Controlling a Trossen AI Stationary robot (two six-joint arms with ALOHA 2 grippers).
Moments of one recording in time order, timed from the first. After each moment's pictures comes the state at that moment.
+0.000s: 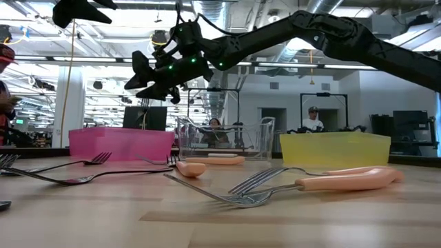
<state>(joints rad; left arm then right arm) -0.12 0.57 0.91 -0.82 -0.66 -0.61 -0.29 2.59 2.36 0.02 -0.06 0.24</state>
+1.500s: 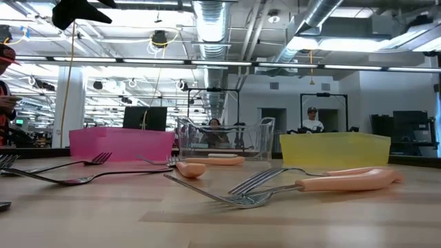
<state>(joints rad) -0.12 0.57 0.91 -0.82 -0.61 -0.68 -0.29 1.53 2.36 -0.70 0.13 -0.22</state>
